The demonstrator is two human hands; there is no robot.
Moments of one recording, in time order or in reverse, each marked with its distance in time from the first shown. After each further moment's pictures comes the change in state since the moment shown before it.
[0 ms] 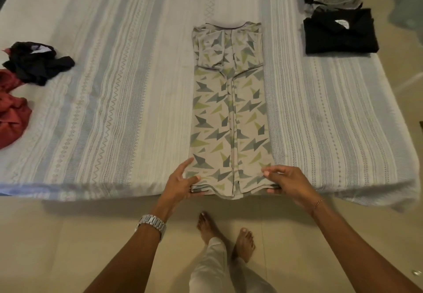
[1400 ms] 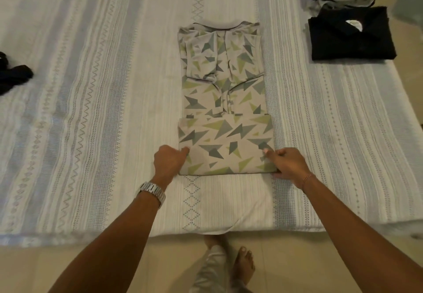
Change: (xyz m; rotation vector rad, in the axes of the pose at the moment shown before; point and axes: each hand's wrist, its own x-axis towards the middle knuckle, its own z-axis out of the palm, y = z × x) left_hand 0.168 0.116 0.012 0.649 0.432 0.064; right_hand 0.163 -0.067 -0.008 -0.180 0.293 0.138
